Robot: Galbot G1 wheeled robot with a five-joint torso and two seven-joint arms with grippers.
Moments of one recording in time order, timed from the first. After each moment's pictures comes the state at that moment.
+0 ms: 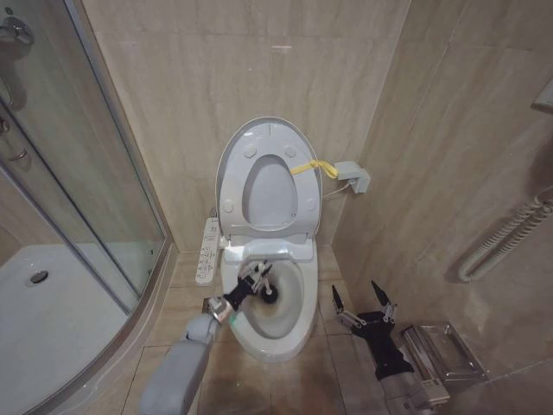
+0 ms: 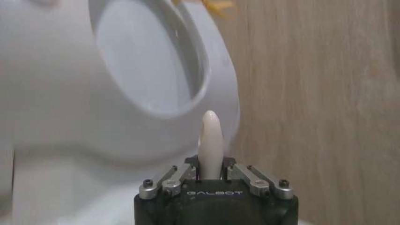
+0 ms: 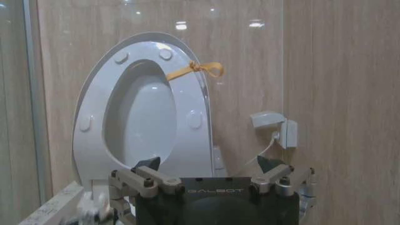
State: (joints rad) left arm 0.70 -1.42 -0.19 -0.93 -0.31 -0.63 0.67; right arm -1.74 1.43 0.56 2.23 0.16 0.17 -0.03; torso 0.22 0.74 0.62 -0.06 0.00
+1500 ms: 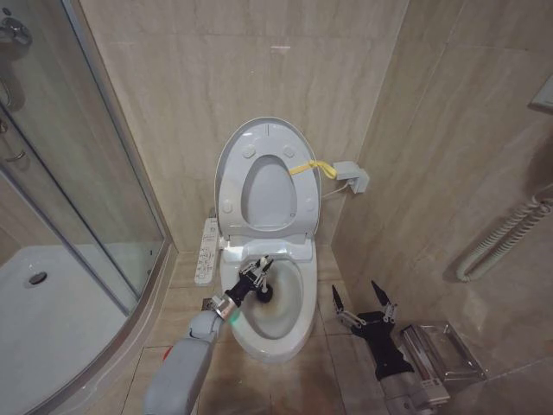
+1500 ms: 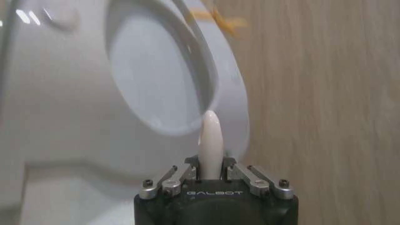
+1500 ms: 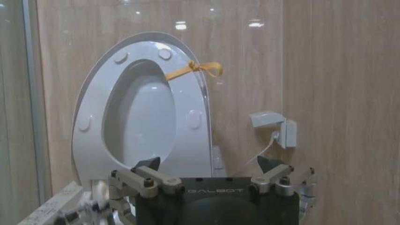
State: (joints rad) left arm 0.76 -1.42 -0.19 -1.02 -0.35 -0.62 0.60; right arm -1.74 1.43 0.56 2.23 0.16 0.17 -0.03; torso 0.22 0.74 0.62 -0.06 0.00
